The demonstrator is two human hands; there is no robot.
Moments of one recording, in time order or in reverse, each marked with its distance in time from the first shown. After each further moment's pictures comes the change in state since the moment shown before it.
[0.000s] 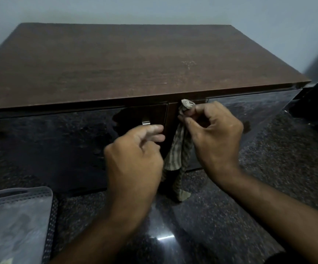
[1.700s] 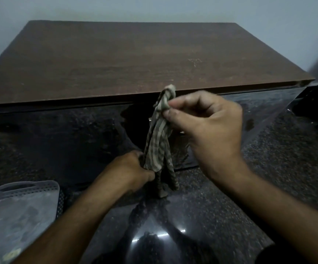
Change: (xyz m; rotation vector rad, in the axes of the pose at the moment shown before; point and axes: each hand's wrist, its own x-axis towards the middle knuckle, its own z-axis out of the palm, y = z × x) left_hand 0.027 -0.044 -0.023 0.552 -0.679 -0.486; right_hand 0.007 -0.070 -0.014 0.644 -0.197 0.375
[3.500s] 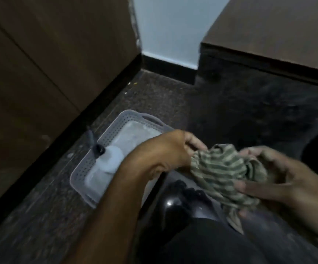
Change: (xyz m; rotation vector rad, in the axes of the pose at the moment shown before) left_hand -0.059 -0.168 -0.071 -0.685 0.098 -0.041; right_hand -0.058 0.052 0.082 0.184 -1.026 0.789
